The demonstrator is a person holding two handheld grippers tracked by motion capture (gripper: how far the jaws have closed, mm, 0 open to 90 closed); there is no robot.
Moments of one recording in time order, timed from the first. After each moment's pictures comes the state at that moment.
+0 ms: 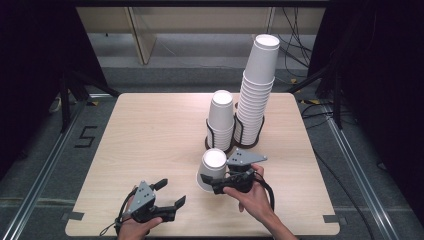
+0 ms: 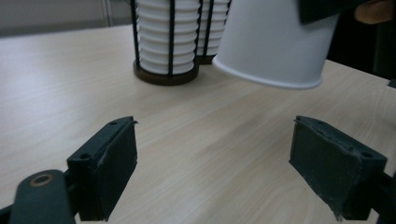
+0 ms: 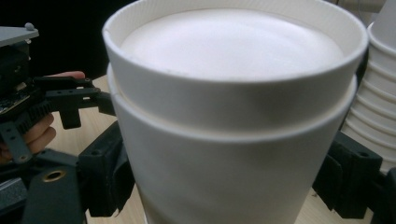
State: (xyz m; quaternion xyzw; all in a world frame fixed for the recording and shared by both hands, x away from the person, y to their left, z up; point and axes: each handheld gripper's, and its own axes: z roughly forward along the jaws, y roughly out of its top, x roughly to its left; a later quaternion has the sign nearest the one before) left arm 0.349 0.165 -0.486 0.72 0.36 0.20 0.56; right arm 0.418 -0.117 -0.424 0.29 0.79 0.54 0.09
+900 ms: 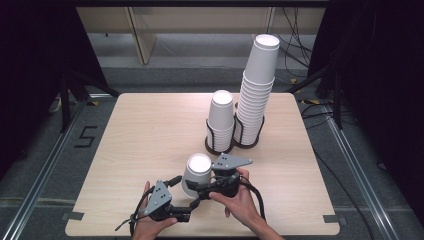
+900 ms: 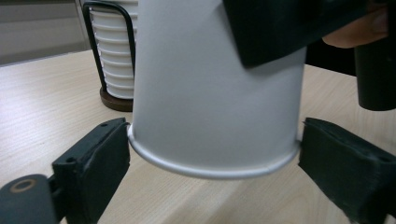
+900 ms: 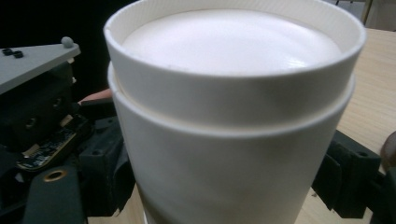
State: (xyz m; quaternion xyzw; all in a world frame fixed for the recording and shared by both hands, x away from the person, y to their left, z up) left arm 0.357 0.128 -0.488 0.73 0.30 0.21 0.58; right arm 0.410 -0.082 -0.429 0.27 0.78 0.56 0.05
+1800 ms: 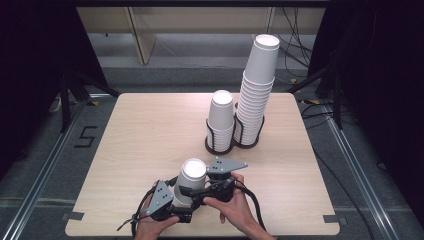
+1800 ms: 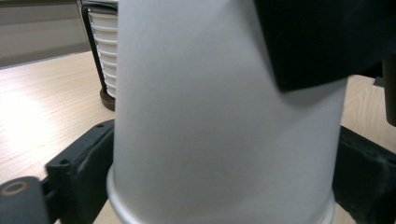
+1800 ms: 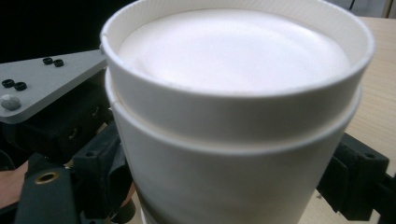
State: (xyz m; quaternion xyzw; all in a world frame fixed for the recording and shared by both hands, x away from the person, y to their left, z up) left arm 0.356 0.125 -0.487 0.73 0.30 0.21 0.58; right arm 0.398 -0.069 -0.429 0.28 0.78 0.56 0.02
